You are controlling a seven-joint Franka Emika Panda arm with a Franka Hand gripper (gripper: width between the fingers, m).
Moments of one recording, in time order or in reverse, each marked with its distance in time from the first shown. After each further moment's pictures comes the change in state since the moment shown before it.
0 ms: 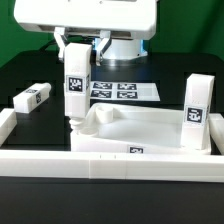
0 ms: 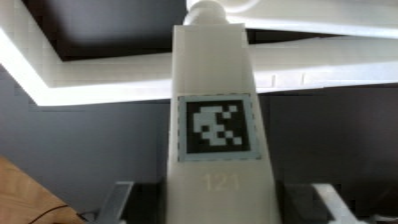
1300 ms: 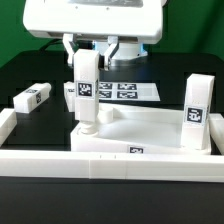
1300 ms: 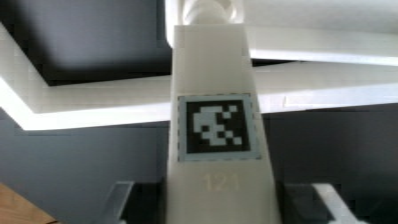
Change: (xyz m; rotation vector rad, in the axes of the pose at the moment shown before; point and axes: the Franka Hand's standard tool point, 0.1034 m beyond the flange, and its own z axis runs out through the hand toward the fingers) arm -0.014 -0.013 0.004 0.014 -0.025 0.006
